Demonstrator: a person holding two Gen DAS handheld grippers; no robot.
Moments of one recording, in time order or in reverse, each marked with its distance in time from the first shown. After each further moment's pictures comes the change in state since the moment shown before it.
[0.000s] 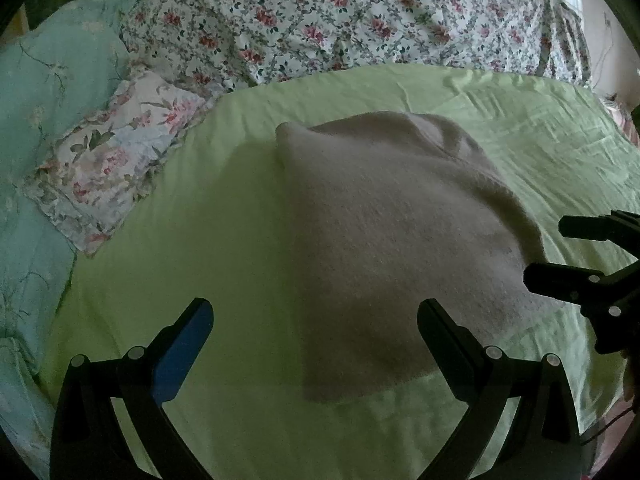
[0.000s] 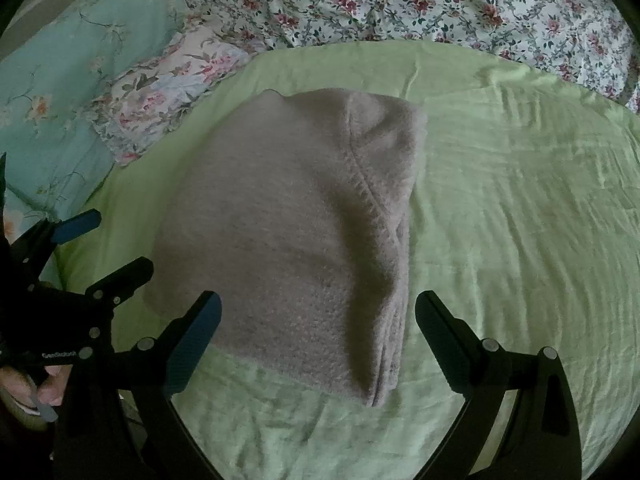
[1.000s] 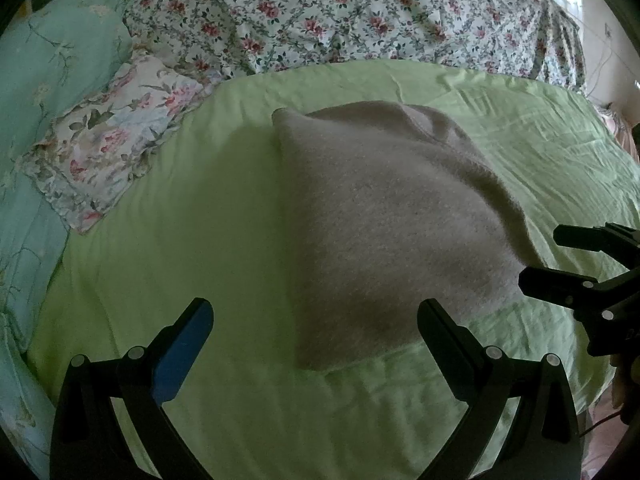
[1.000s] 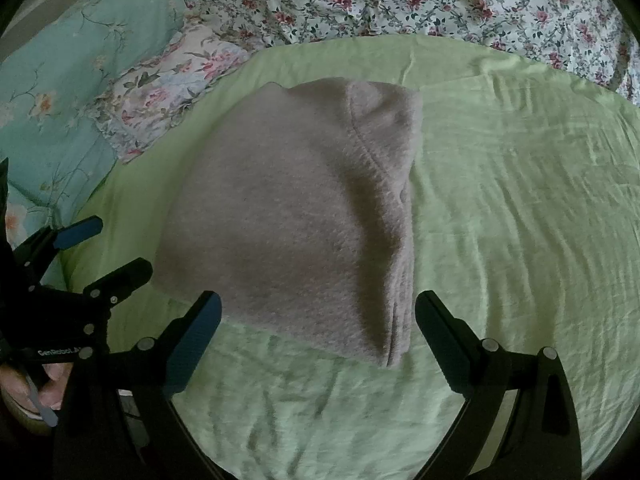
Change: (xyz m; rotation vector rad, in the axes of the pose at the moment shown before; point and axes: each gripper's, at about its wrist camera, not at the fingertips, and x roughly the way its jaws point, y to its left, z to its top) left arm -0.010 0.005 -0.019 -0.036 0.021 -0.052; right arm -0.009 0.008 -0.024 0.022 0.003 -0.004
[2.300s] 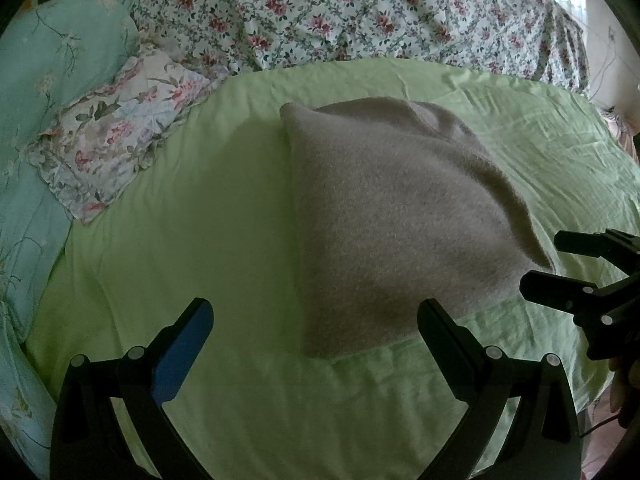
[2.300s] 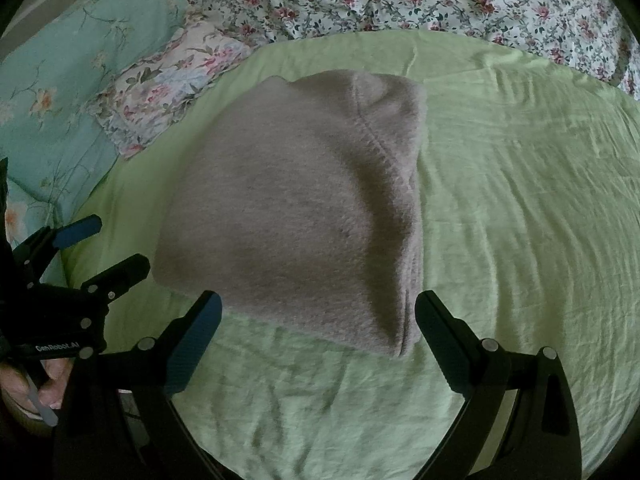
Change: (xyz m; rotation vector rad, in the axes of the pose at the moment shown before) left arm -0.001 0.007 -0.007 -0.009 0.001 0.004; right arm 0.002 0.003 -0.008 0.001 0.001 0.001
